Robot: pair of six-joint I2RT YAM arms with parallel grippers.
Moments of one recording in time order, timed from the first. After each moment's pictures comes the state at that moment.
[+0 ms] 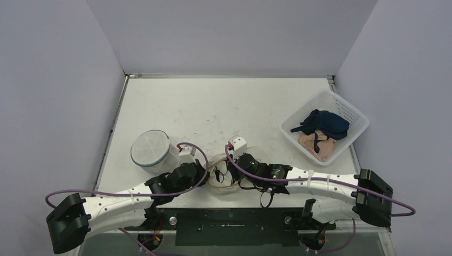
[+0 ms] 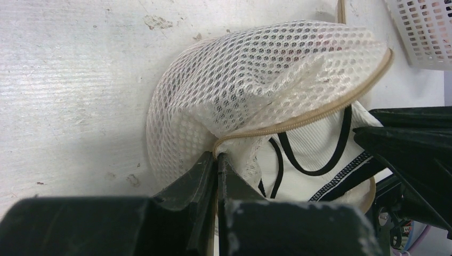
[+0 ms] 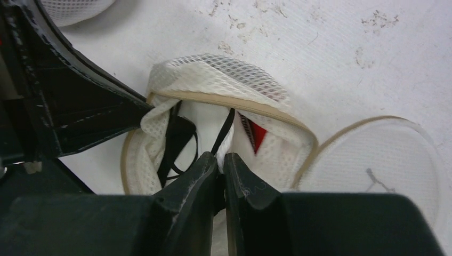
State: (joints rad) left arm -1.02 0.90 0.29 -0.01 -0.36 -0.96; right arm 1.16 1.23 0.68 -0.08 0.34 0.38
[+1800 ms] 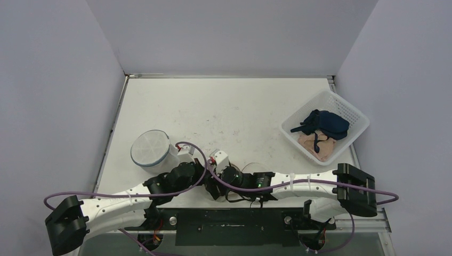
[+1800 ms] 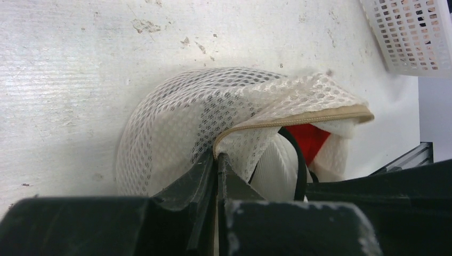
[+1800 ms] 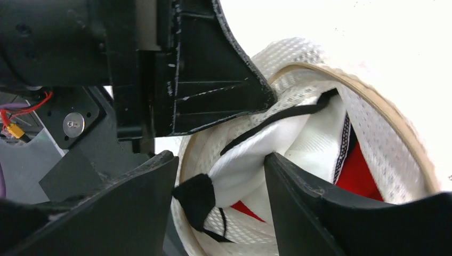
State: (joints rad) left arm -1.02 0.87 0.29 0.00 -0.34 -0.98; right arm 1.31 1.39 0.75 0.01 0.25 0.46
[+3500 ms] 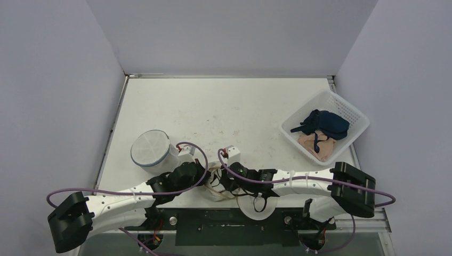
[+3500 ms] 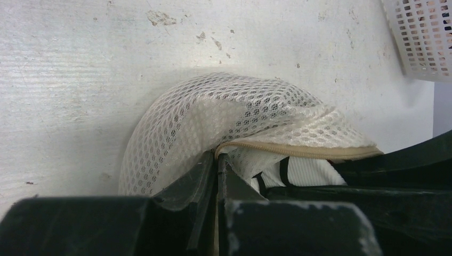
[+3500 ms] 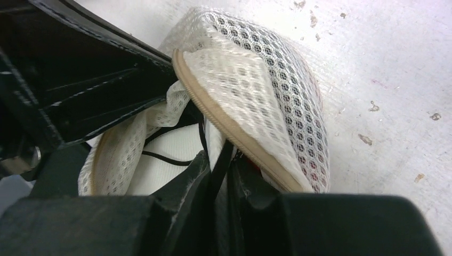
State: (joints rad) left arm -1.01 0.93 0.29 0.02 -0.34 -1.01; right arm 1.23 1.41 0.66 0.01 0.25 0.64
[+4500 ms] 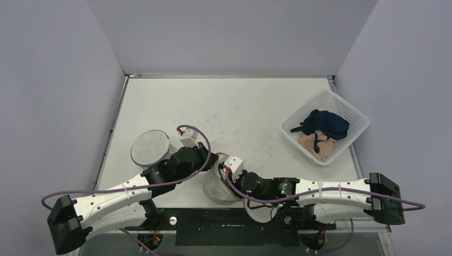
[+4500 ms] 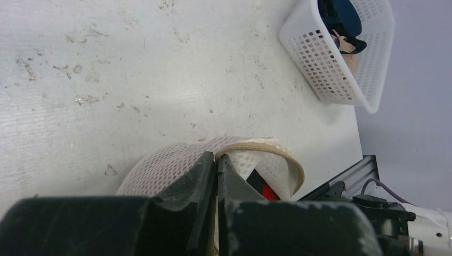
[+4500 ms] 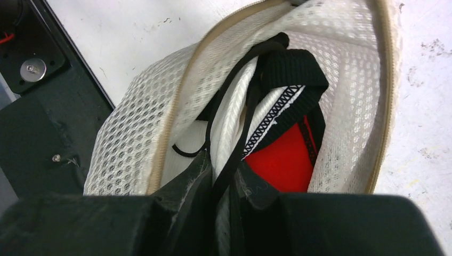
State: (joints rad) left arm -0.99 0.91 0.55 -0.09 -0.32 -0.94; right arm 1.35 1.10 0.60 -0.07 0.31 0.24
